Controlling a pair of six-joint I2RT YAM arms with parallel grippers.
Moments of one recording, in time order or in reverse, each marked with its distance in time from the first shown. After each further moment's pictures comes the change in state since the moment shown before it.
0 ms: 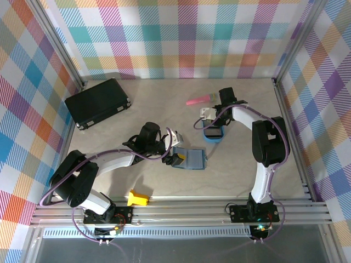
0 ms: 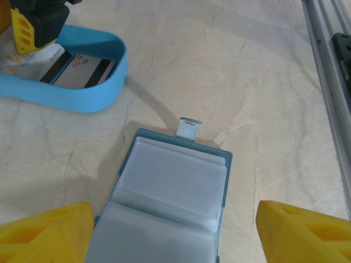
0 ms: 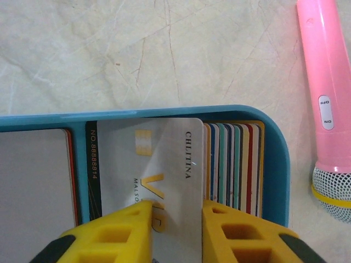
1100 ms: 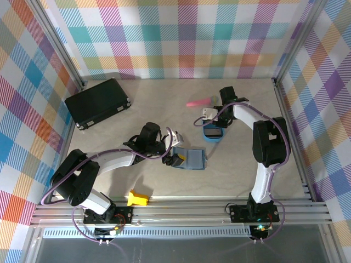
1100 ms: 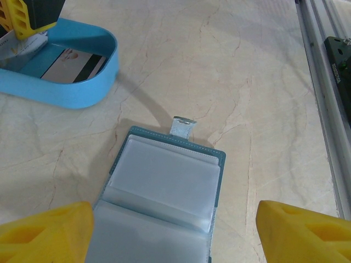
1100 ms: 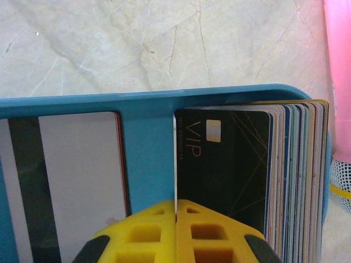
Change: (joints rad) left arm 0.000 0.013 0.001 0.000 0.019 -0.023; right arm -0.008 -0.008 0.045 -0.155 0.000 0.037
